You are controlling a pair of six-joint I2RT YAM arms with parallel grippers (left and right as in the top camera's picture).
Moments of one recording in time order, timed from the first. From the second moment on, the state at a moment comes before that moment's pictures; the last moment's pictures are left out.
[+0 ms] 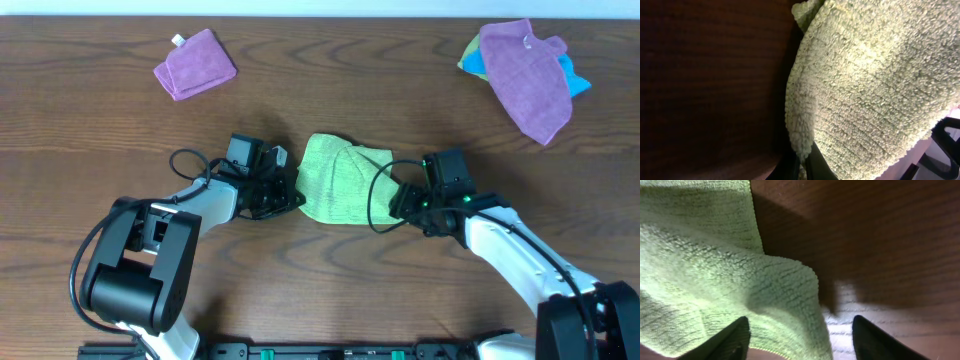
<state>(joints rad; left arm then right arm) -0.29 1.82 0.80 -0.13 0.64 -0.56 0.27 1.48 0.70 -0.41 -0.15 0.67</state>
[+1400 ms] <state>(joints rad) -0.11 1.55 1.22 -0.14 0.86 -0.70 0.27 1.14 0.95 -0.34 -0.12 0.46</state>
